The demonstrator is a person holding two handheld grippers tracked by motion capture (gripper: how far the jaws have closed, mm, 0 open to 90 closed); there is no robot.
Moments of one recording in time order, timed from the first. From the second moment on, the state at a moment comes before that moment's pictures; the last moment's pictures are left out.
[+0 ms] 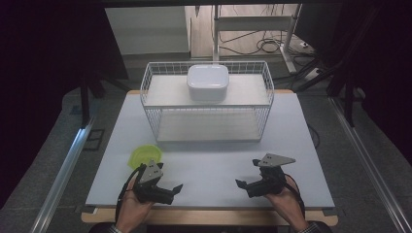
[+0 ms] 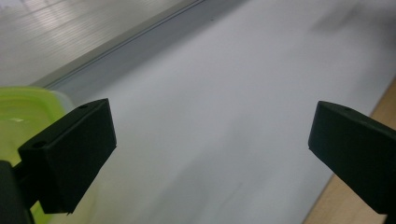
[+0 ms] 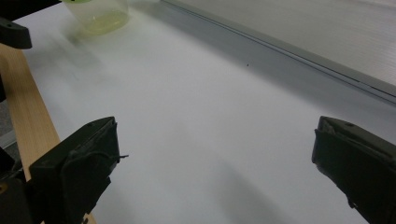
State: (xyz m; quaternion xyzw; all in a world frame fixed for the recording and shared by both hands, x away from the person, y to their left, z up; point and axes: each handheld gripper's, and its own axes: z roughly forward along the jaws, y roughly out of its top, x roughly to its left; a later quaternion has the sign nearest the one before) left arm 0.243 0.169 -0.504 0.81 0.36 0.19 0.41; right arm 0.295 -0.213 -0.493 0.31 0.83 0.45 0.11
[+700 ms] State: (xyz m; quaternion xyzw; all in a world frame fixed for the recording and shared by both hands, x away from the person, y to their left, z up) left arm 0.244 0.243 -0.485 0.74 0.44 0.24 0.44; right arm 0.301 -0.213 -0.504 0.31 0.84 0.44 0.10
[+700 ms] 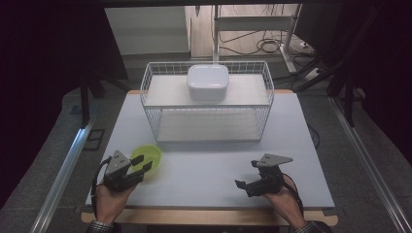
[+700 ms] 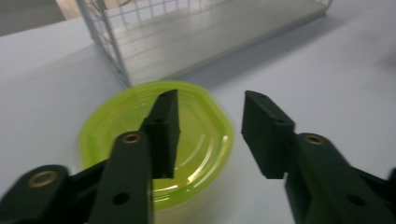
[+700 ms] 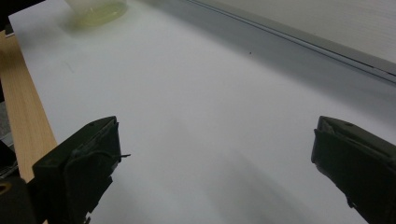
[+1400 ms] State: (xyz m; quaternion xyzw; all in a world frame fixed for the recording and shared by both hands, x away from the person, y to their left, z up) left arm 0.277 0.308 -0.512 0.70 0.54 0.25 0.40; right arm 0.302 -0.209 -0.509 0.31 0.85 0.43 0.09
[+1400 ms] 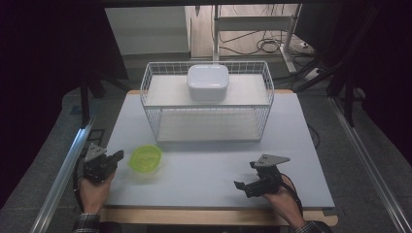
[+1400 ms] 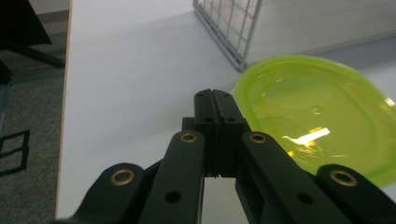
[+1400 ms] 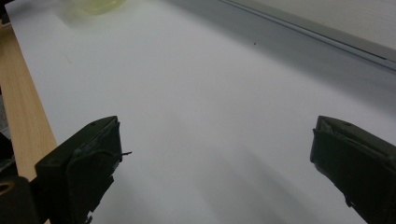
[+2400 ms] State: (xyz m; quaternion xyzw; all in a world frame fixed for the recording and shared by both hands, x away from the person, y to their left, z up) left arm 0.286 0.254 -0.516 0.73 0.53 0.22 0.38; right arm 0.303 -0.205 -0.514 0.30 0.86 0.41 0.09
